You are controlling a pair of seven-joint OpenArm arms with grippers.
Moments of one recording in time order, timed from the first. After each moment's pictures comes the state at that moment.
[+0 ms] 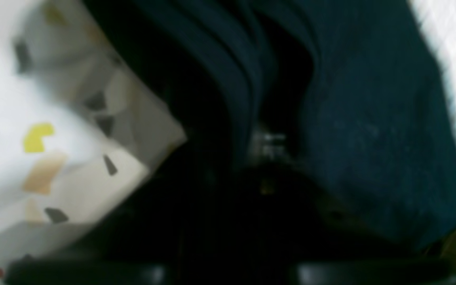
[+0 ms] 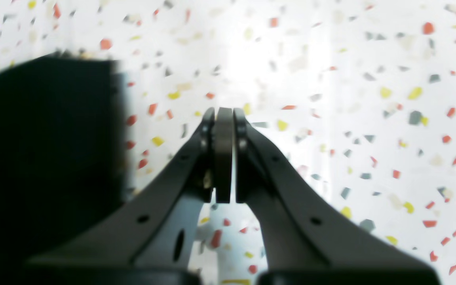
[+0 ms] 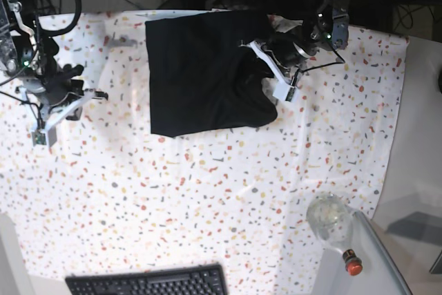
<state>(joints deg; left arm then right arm) 12.6 -4.3 -6.6 71.7 -19.2 -36.0 29.9 -15.0 28.4 -10.2 102.9 32.4 -19.6 -41.6</state>
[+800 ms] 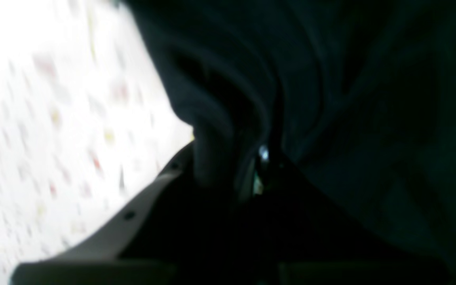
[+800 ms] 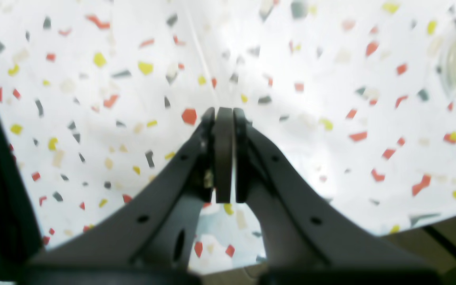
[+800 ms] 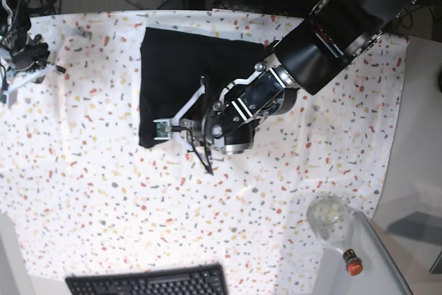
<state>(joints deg) -24.4 -3.9 50.7 58.1 10.6 -35.8 35.5 -24.8 21.7 10.8 94.2 32.4 -9.8 -39.8</state>
